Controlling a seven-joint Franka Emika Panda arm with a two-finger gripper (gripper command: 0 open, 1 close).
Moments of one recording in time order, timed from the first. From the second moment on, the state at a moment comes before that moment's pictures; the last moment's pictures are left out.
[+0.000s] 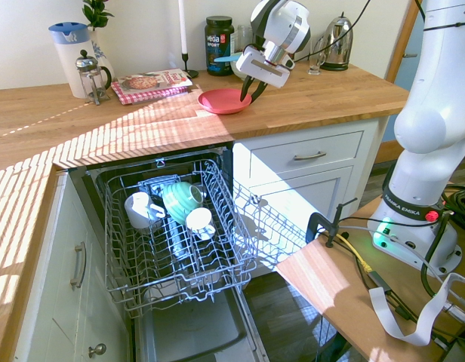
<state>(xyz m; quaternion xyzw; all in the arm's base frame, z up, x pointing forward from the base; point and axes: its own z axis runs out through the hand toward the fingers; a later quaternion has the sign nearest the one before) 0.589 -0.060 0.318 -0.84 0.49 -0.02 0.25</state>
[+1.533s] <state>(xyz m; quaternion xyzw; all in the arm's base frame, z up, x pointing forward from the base) 0.459 0.488 0.397 -0.95 0.18 -0.24 -0.08</state>
